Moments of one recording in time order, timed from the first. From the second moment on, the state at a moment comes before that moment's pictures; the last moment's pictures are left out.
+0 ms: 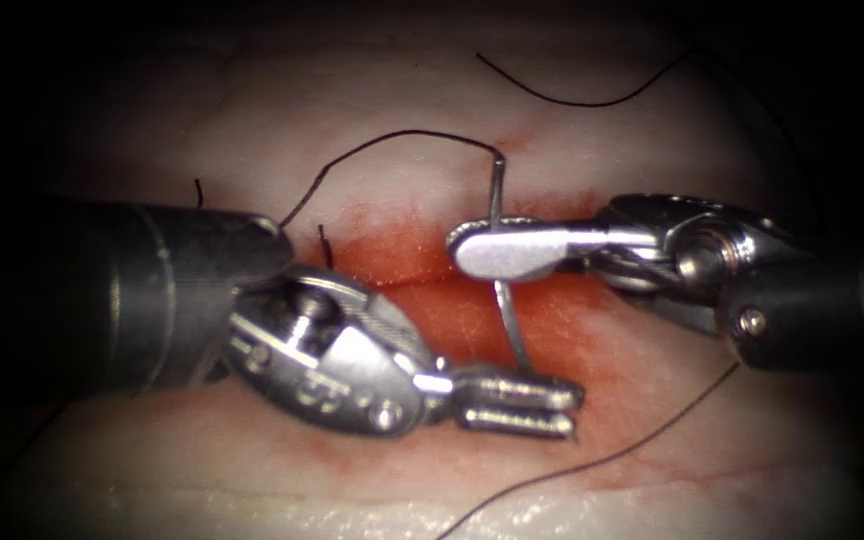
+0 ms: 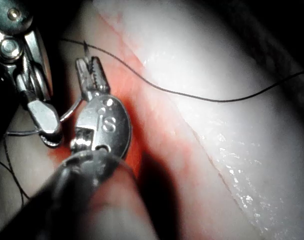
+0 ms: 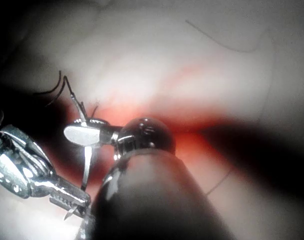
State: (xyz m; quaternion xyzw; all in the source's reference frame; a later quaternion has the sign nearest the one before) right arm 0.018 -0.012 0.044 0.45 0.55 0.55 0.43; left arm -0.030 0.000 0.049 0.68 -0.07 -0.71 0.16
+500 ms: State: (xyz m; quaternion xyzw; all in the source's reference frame) right arm 0.017 -0.011 0.044 0.36 0.51 0.65 0.43; left arm -0.025 0.000 0.047 0.66 -0.08 -0.74 0.04
